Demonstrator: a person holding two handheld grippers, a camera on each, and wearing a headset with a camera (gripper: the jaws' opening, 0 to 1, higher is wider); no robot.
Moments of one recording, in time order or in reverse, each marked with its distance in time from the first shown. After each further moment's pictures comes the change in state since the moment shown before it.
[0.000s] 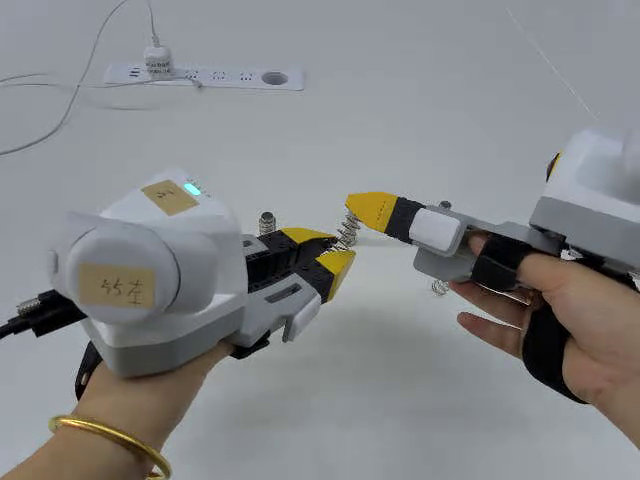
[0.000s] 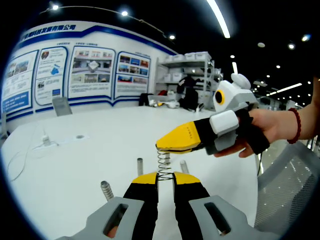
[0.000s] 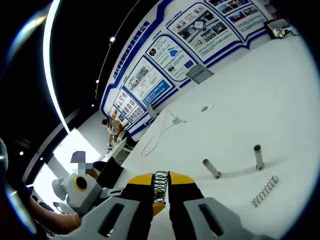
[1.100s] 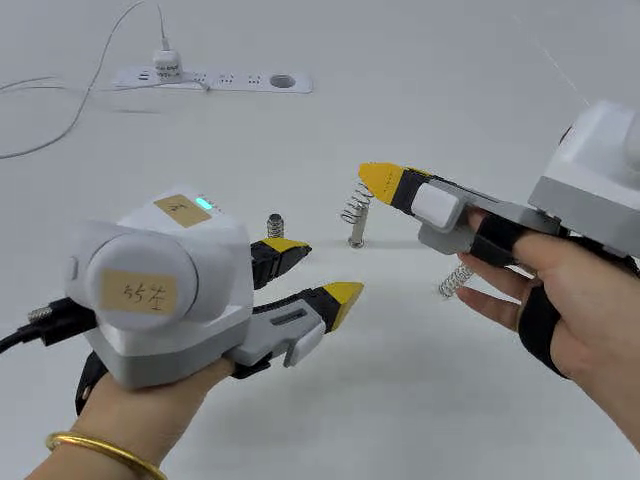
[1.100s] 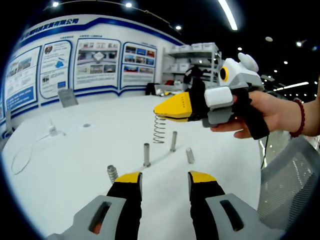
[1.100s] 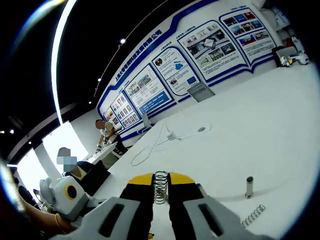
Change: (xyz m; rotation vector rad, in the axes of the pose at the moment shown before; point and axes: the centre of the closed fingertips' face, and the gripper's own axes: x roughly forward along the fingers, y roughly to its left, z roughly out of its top) left arm -0.012 0.010 -0.019 -0.018 0.092 0.067; right arm 0.009 -0.007 0.033 -0.179 -0.103 -0.073
